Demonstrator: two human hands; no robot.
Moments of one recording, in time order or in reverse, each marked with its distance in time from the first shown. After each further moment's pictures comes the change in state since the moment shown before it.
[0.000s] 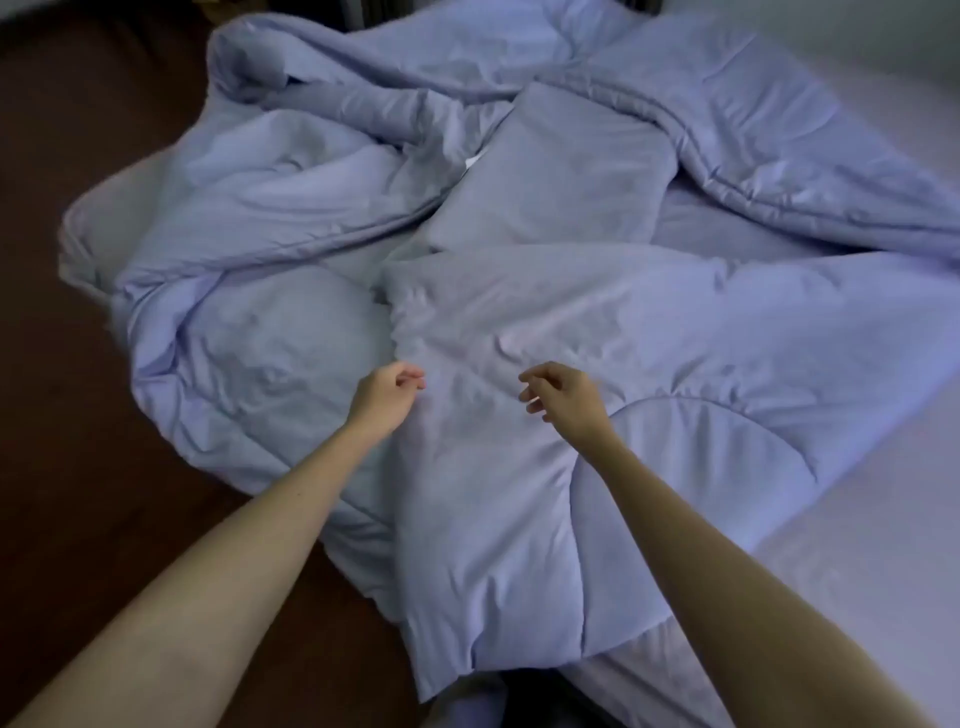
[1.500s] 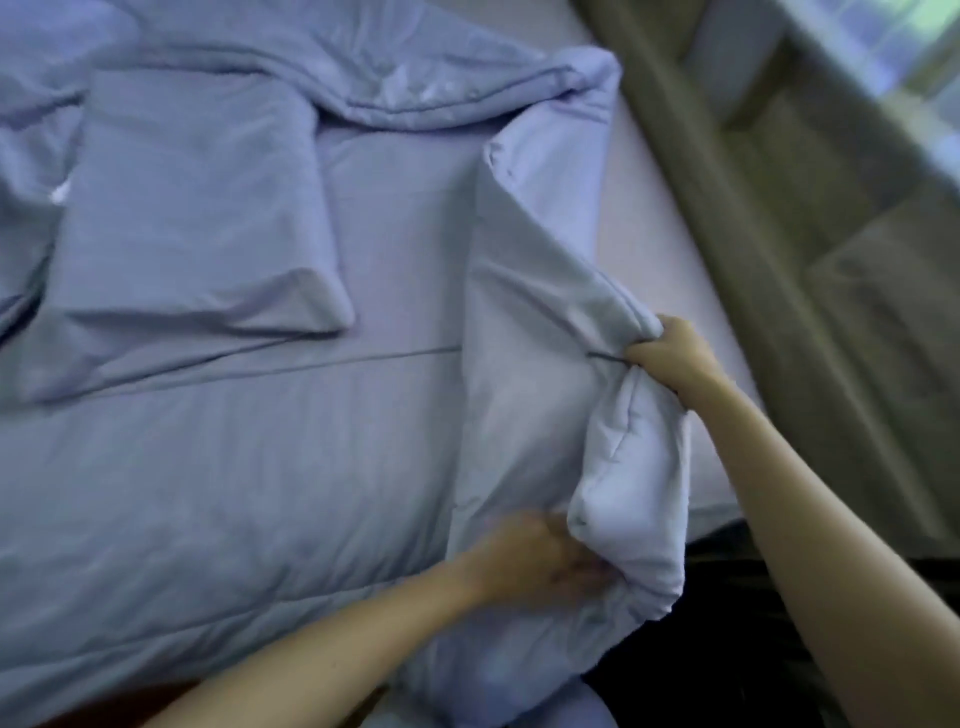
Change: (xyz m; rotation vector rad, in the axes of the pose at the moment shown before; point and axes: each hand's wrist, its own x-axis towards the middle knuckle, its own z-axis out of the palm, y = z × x) left_hand -0.250 0.061 0.227 0.329 -0.954 1.499; right_hand -0.230 0.105 -0.237 -0.102 0.748 0.573
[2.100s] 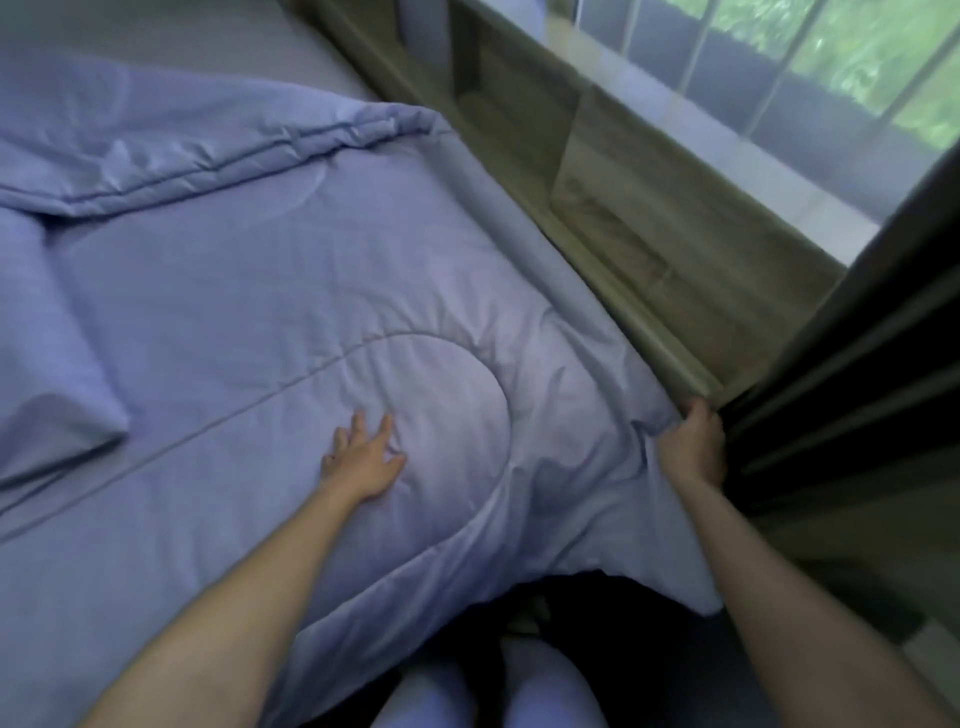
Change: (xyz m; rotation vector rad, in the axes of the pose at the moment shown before) left_hand 0.125 -0.063 0.029 0.302 -0.484 -0.838; right_hand -0.069 0.324 -0.085 0.054 0.509 0.528
